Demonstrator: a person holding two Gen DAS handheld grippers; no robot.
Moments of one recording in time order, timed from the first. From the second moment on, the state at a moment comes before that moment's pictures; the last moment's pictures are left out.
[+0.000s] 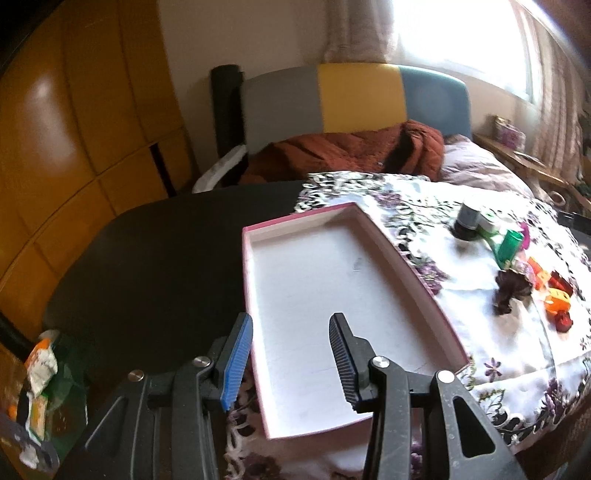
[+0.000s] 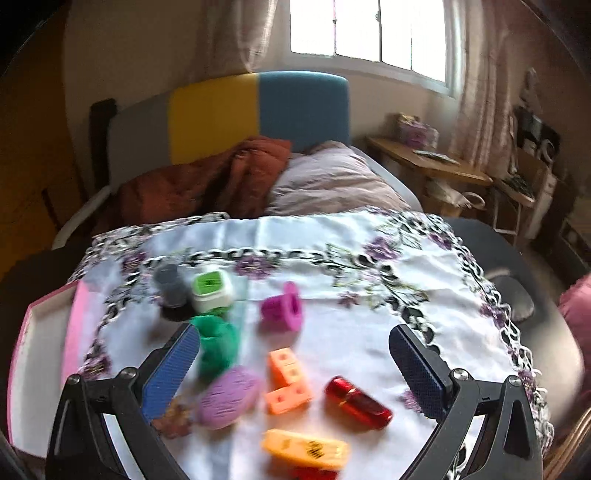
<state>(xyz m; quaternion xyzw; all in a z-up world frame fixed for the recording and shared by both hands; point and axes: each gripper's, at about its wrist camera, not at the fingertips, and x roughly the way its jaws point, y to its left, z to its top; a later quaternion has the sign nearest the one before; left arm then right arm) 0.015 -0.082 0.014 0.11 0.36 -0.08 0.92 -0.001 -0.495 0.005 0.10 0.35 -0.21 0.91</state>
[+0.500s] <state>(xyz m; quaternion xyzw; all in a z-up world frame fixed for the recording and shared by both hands) 0.046 -0.216 -0.003 0.09 0.43 -0.31 0.84 -0.012 -0.549 -0.020 0.25 0.35 -0.23 0.87</state>
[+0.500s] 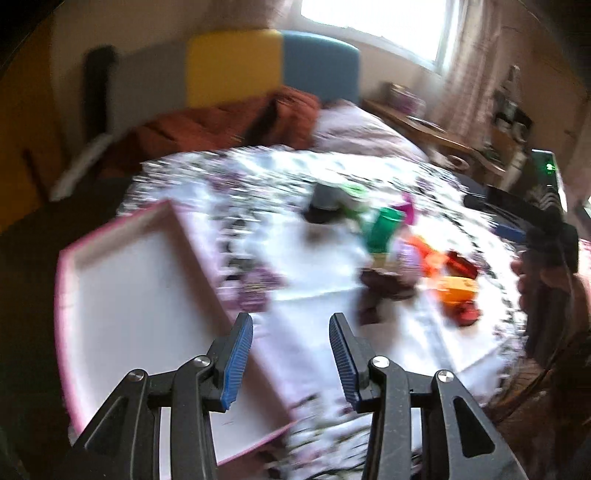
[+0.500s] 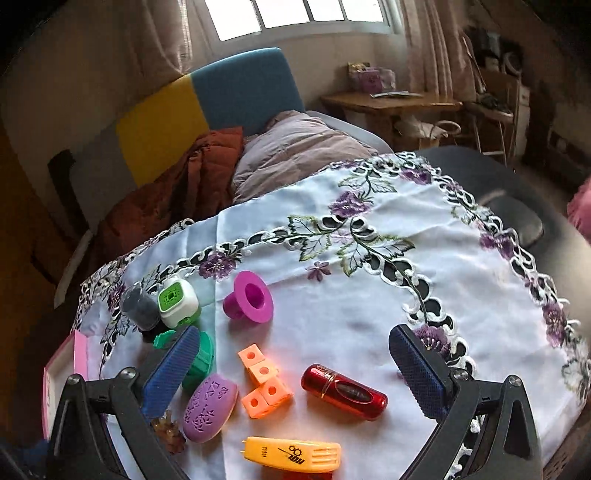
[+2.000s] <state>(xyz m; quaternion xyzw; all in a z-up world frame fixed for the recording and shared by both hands) 0.039 -0.296 -0.051 0.15 0.44 -0.38 0.80 0.004 -0.549 -0.040 0.27 0.41 -0.19 0.85</state>
